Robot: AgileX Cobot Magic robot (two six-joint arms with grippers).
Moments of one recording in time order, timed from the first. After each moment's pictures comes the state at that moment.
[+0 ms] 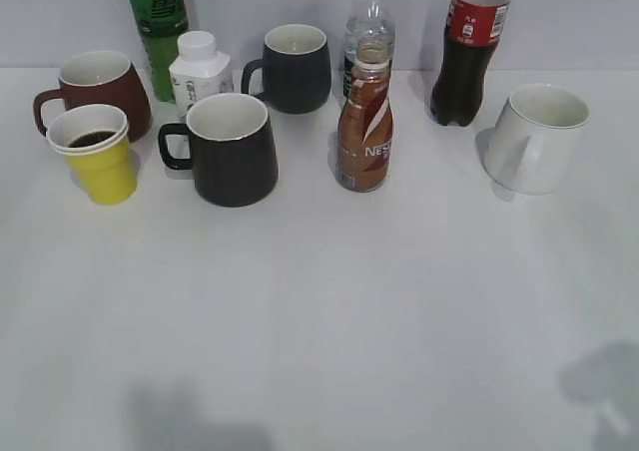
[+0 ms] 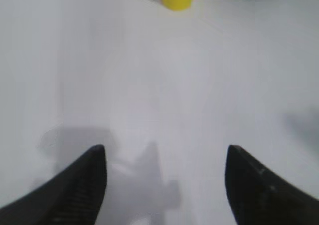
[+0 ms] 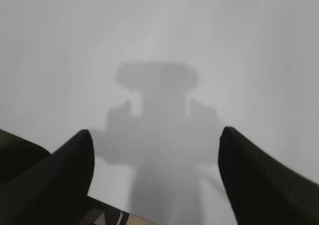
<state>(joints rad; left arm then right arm) -0.23 0.22 -0.54 0.07 1.10 -0.06 0.51 0.37 -0.51 -0.09 1.03 0.05</state>
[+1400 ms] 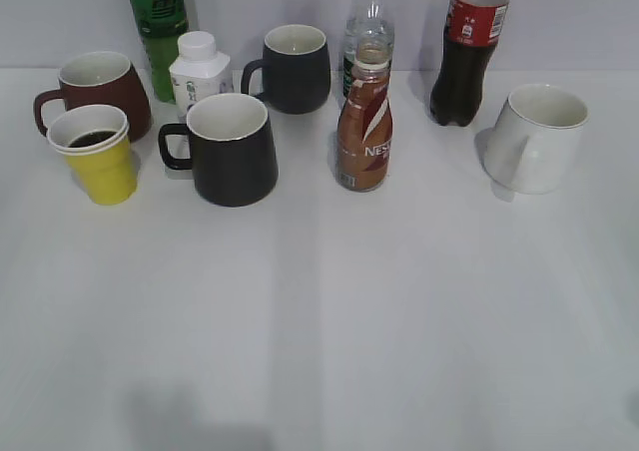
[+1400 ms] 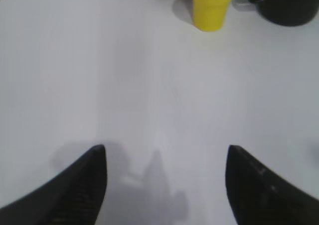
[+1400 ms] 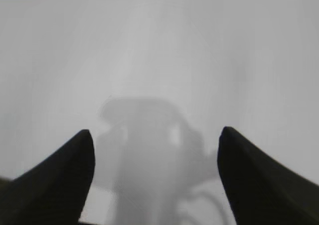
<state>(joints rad) -0.09 0.14 -0.52 0.07 1.07 -0.05 0.11 0.11 -0.50 -0.07 1.04 0.02</state>
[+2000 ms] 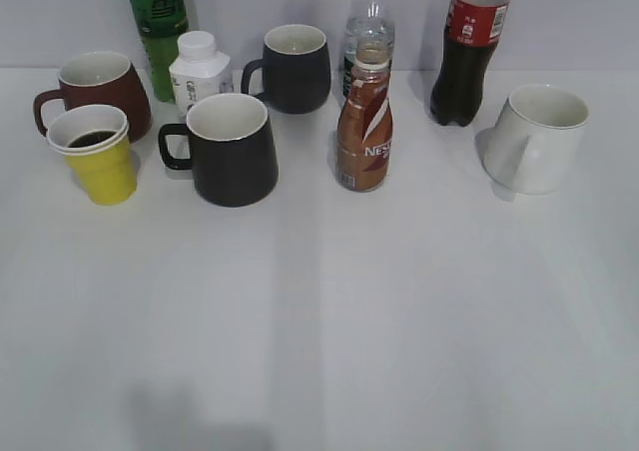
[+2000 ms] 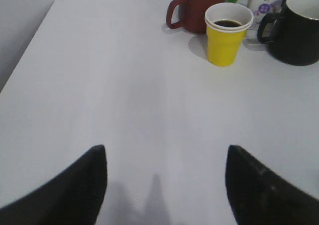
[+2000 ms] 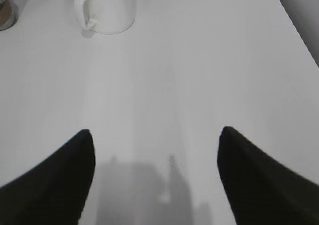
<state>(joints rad) -0.04 -0.01 -0.52 0.07 1.07 -0.05 0.08 -0.01 -0.50 -0.07 1.04 0.02</state>
